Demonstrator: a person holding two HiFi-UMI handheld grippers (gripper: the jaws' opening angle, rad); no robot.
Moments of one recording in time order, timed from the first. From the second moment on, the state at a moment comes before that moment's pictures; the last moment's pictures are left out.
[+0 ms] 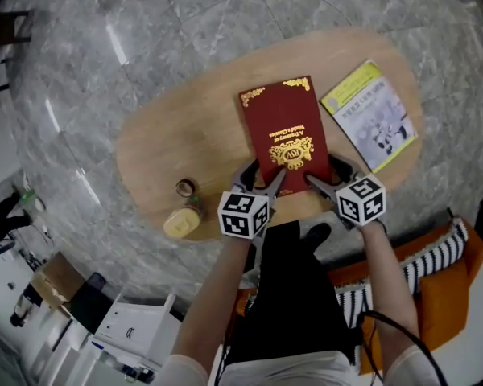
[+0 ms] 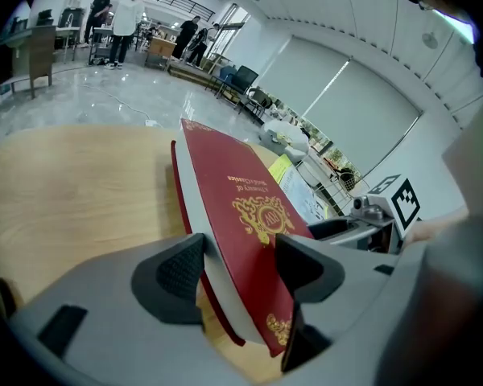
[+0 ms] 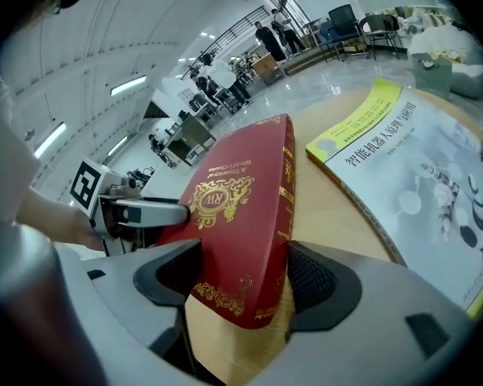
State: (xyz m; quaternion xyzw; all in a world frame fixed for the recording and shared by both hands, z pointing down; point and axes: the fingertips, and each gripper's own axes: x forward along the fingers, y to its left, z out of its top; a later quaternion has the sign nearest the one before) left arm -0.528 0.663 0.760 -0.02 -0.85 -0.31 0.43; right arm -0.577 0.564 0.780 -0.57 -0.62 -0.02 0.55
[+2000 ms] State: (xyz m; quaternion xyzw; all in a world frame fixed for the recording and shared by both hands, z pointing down) left arm -0.379 0.520 0.471 -0.07 -0.90 -0.25 0.36; right arm -0.539 0.351 0.454 -0.59 -0.69 0.03 0.41
